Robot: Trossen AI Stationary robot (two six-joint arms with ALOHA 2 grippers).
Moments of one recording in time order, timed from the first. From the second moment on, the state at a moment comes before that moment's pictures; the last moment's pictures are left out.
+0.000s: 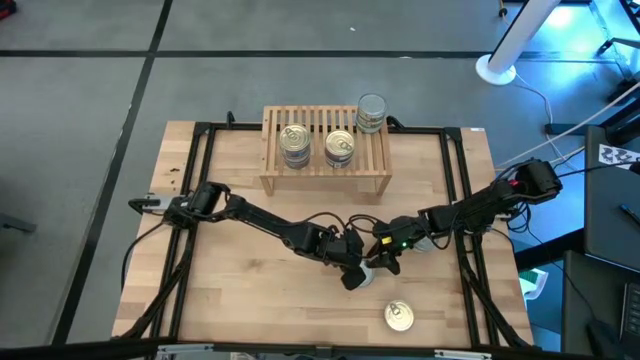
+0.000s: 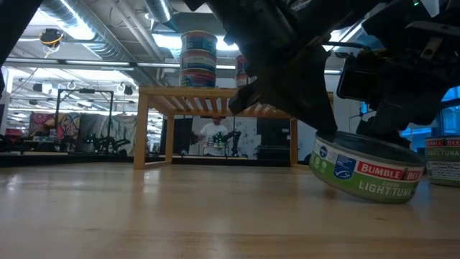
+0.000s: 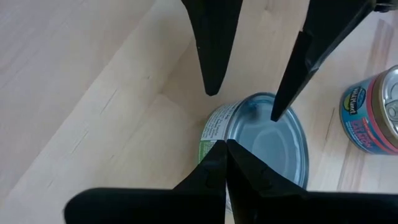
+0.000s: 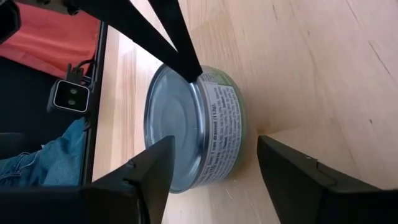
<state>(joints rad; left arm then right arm) -0.26 2.20 1.70 -0.43 -0.22 -0.76 0.26 1.44 0.40 0.42 -0.23 0.73</state>
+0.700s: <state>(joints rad) -0.26 2.20 1.70 -0.43 -0.22 -0.75 0.26 1.51 0.40 0.52 -0.22 0.70</state>
